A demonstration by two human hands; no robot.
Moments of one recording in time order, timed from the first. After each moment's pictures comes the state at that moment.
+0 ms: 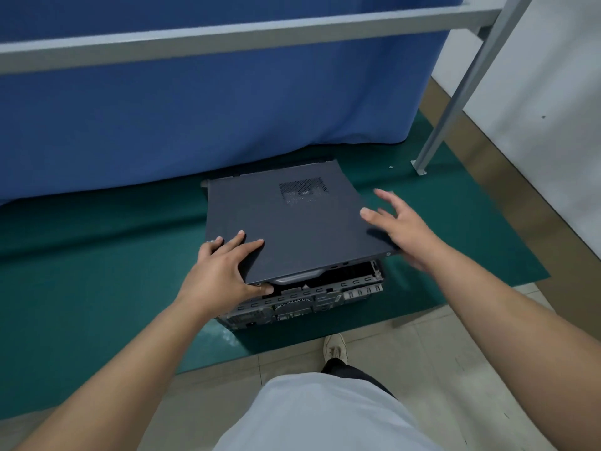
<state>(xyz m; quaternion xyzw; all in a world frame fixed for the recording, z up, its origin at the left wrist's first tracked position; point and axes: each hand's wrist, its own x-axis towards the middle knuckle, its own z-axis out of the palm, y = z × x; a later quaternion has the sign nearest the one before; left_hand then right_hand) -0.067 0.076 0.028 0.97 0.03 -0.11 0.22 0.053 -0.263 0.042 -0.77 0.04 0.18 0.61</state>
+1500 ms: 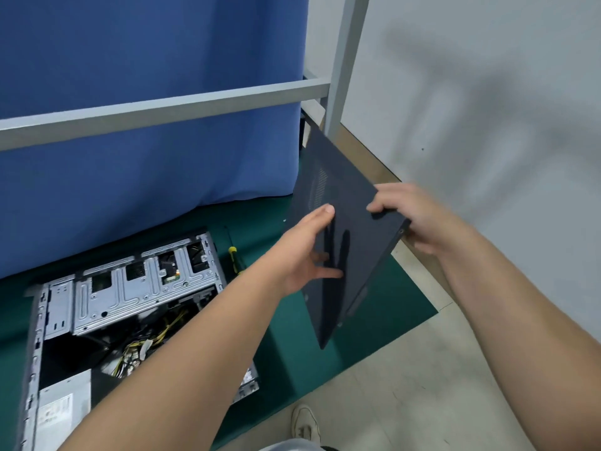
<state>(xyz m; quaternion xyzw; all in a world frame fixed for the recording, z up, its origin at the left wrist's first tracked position) 0.154 -0.290 0.115 0.51 0.06 -0.34 0.79 0.146 -0.485 0.195 -0.80 0.06 0.13 0.59</state>
